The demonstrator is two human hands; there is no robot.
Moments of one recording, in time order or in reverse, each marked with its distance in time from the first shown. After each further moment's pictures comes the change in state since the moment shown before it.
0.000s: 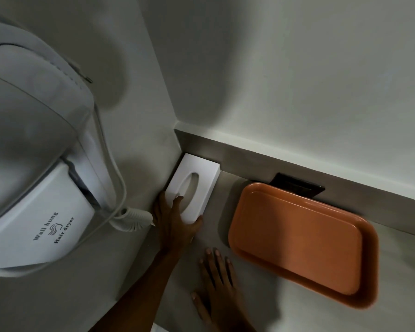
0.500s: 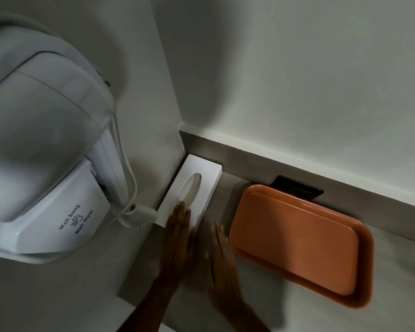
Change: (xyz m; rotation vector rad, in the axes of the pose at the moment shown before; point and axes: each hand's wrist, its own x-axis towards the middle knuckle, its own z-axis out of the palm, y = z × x) left_hand -0.048 -0.046 0.024 -0.094 0.072 0.429; right_hand 0.053 -0.019 -0.066 0.561 0.213 0.176
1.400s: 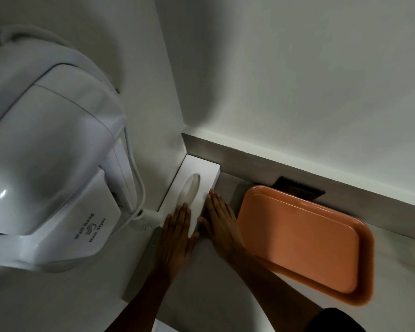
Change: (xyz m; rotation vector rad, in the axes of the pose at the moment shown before) left_hand 0.009 -0.037 -0.006 0.353 -0.120 0.183; right_hand 0.114 0.014 -0.009 -0.390 -0.243 -0.011
